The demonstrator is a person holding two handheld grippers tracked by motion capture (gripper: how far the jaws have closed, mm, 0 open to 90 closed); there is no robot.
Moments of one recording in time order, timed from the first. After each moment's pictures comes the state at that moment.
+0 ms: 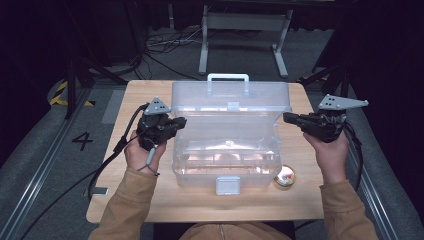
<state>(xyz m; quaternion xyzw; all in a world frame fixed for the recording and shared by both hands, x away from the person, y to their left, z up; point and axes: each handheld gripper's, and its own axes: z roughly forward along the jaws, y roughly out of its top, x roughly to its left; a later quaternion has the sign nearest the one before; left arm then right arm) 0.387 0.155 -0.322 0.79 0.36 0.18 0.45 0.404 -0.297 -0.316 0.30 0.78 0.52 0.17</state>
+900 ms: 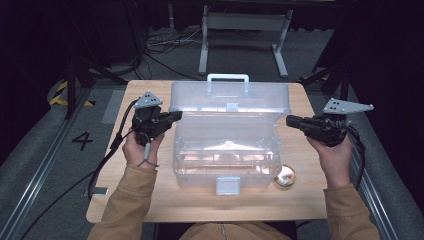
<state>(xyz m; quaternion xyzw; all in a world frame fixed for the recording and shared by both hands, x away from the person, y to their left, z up) 0.398 0.167 -0.315 0.77 0.38 0.15 0.49 0.394 -0.305 -0.318 0.30 0.78 0.52 0.17</state>
